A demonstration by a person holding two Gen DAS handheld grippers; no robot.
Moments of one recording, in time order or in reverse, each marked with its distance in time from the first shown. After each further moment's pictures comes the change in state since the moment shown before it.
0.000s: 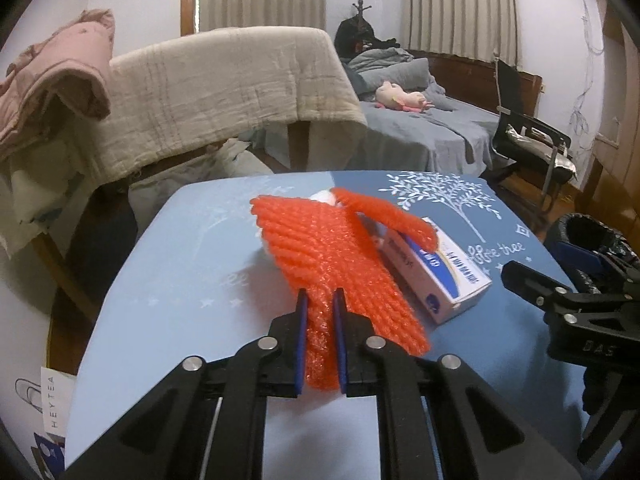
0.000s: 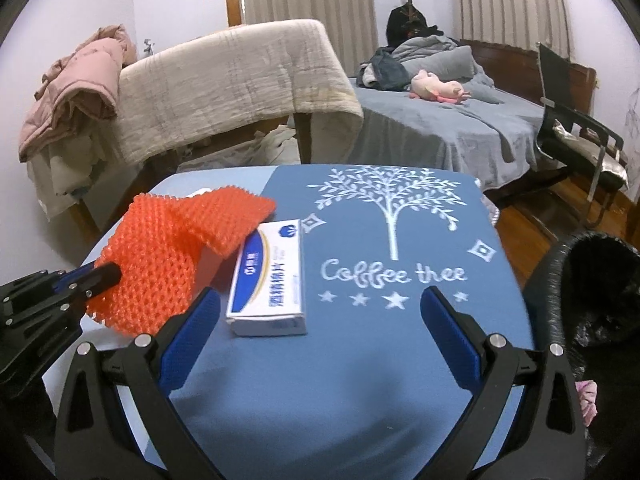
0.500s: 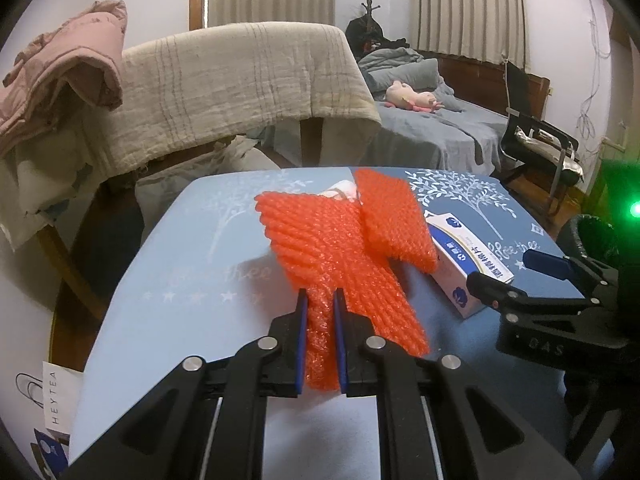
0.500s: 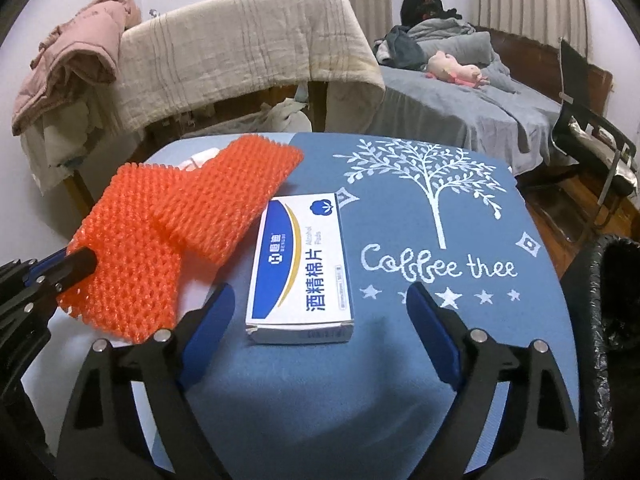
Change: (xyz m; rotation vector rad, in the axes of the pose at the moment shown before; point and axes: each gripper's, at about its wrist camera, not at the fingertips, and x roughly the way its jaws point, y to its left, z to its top) left arm 0.004 0.015 -0.008 -0.014 0.000 0.017; right arm 0.043 0.029 0.000 -0.042 0.095 -0.005
